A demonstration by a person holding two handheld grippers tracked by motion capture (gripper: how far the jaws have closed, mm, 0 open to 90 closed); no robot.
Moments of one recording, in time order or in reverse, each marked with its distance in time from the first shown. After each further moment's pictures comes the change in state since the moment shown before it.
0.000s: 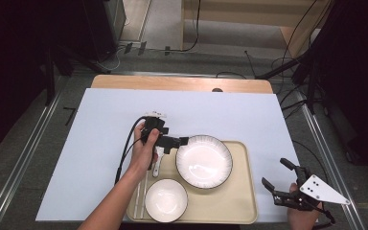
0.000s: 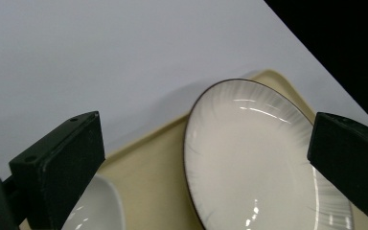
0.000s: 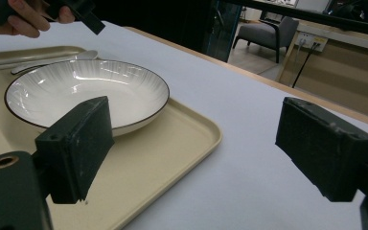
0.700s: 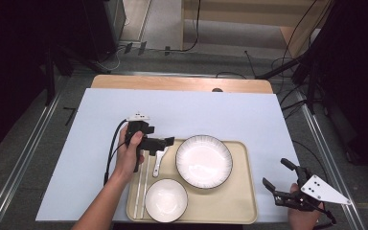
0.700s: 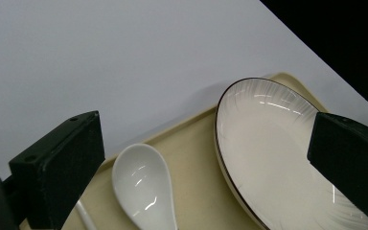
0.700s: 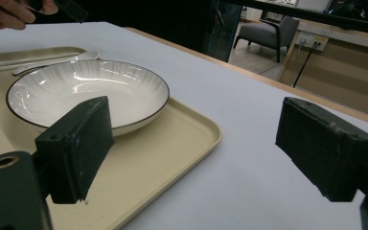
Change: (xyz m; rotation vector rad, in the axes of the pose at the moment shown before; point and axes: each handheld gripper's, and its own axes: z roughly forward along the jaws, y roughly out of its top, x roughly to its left) left arm 0.018 -0.016 -0.036 -0.073 0.031 0.030; right arm -0.002 0.000 -0.002 -0.003 0.002 0.004
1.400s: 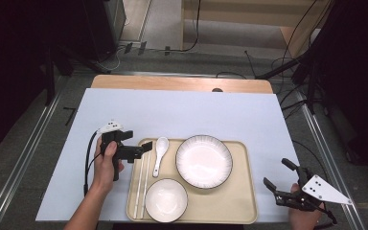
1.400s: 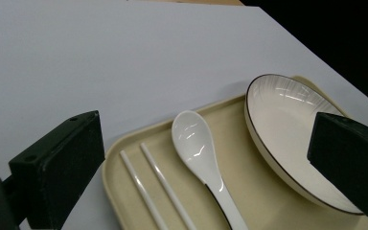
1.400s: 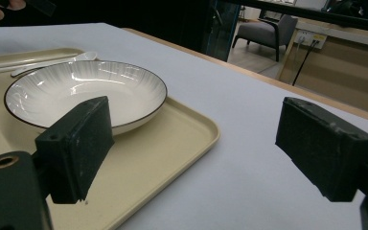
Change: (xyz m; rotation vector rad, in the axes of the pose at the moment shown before) left arm 0.026 -0.035 -0.051 -0.105 0.056 -0.003; right arm -0.002 -0.002 -0.001 -0.001 -0.002 0.014
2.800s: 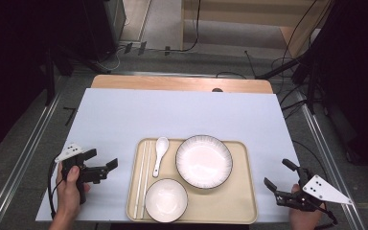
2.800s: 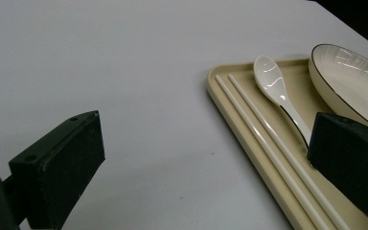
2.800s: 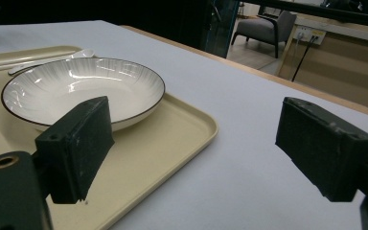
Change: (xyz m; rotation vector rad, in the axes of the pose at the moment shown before) left arm 0.039 -0.062 -0.078 -0.053 0.172 -0.046; right arm -0.001 -0.002 -0.001 0.012 -0.005 0.012
